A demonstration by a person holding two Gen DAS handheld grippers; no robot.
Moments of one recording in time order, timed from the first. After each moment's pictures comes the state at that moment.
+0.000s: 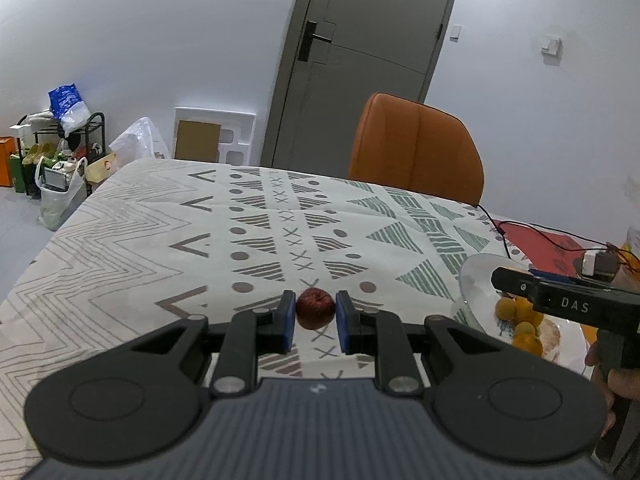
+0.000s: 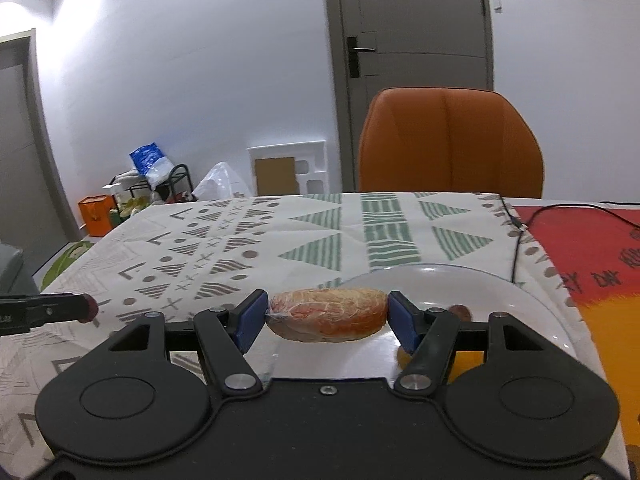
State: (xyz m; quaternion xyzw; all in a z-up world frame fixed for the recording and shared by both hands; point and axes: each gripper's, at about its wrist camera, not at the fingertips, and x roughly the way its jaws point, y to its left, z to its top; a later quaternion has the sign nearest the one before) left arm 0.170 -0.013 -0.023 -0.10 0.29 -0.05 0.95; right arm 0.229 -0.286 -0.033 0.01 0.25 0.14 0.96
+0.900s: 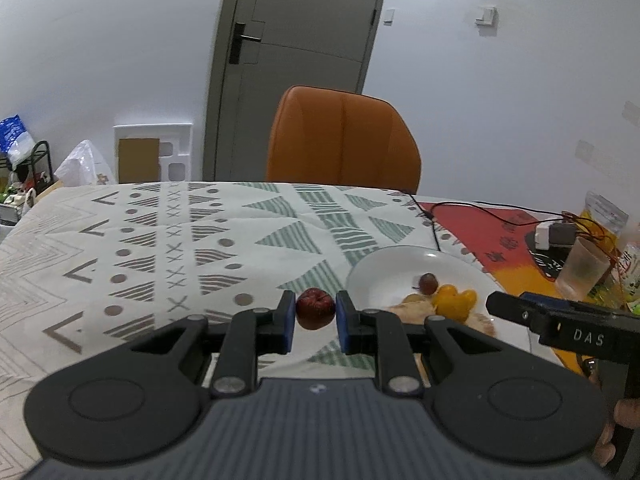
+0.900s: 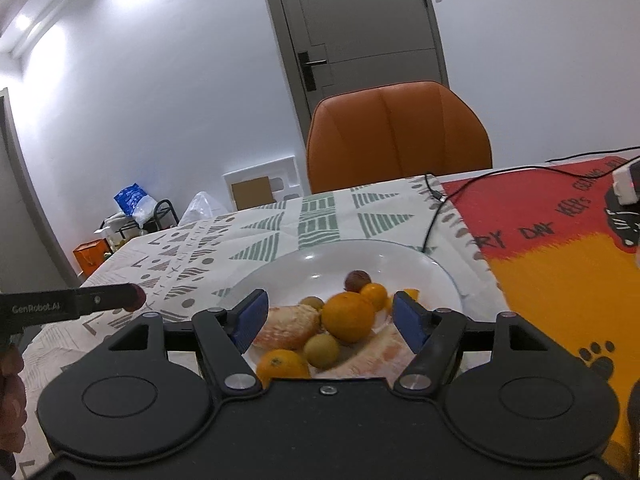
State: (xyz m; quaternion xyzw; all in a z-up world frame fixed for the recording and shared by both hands) left arm 0.184 -0.109 -0.012 -0.06 0.28 -0.13 0.95; right arm 0.187 -0.376 -0.036 0.09 0.24 0.11 0.96
